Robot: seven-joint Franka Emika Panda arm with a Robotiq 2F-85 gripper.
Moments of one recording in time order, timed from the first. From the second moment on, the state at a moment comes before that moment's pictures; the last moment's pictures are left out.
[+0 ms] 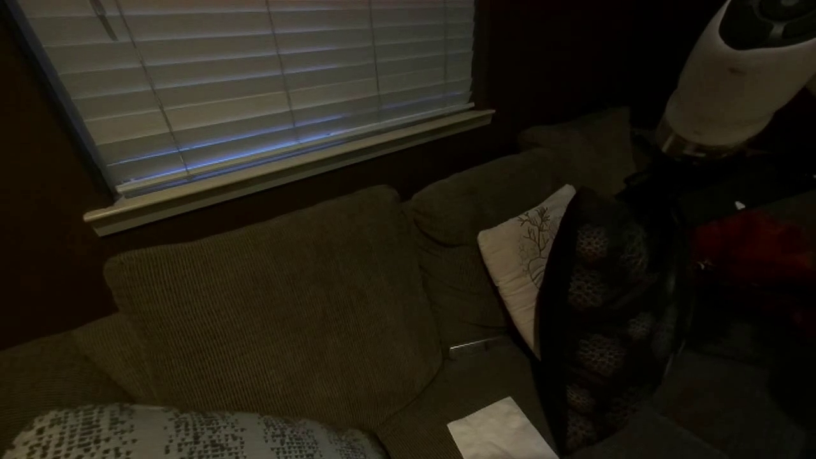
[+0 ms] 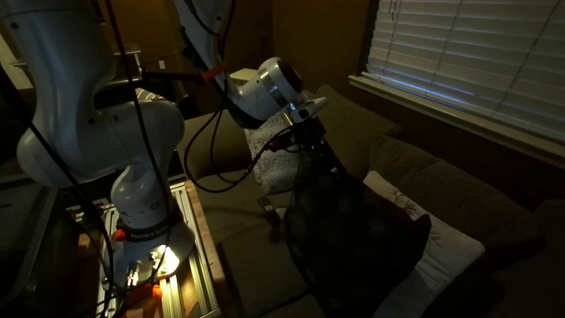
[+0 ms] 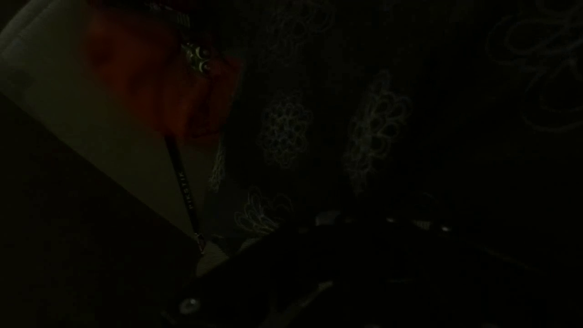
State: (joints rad) arm 1.90 0.22 -1.93 -2.63 -1.18 2.60 1.61
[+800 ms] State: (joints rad) arm 1.70 0.24 -1.85 -2.64 -1.24 2.65 1.56
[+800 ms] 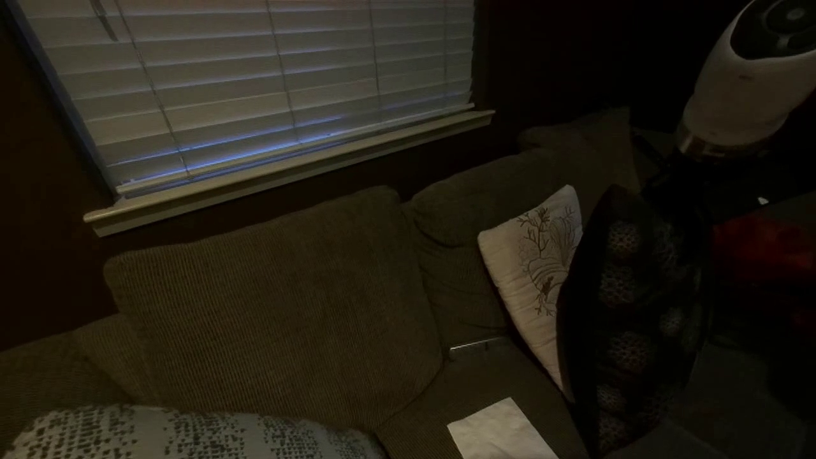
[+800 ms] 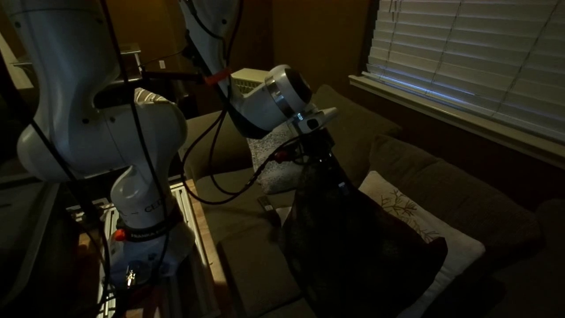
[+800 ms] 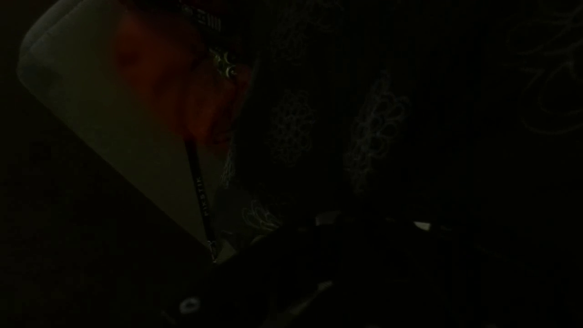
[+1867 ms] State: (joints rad) arm 1.41 0.24 -1.60 -2.58 -1.29 2.59 1.49
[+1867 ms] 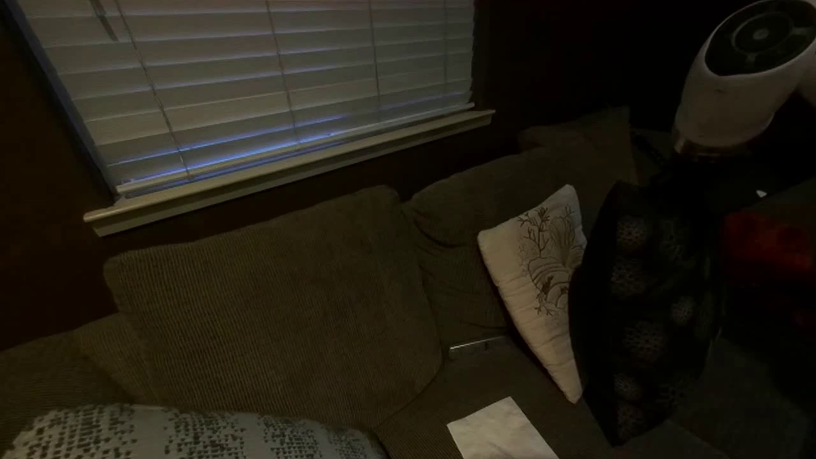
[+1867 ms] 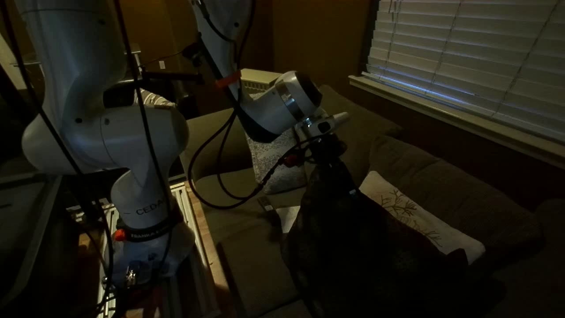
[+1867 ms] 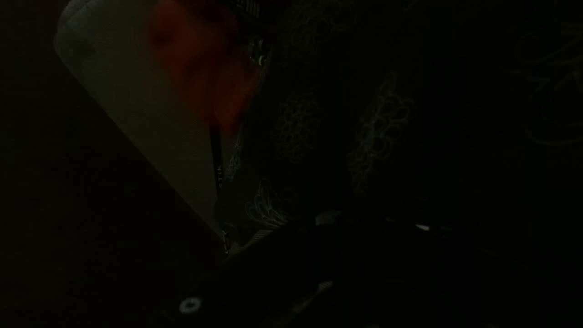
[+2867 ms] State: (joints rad) arm 0.54 0.28 -0.73 -2.36 -1.40 2.50 1.52
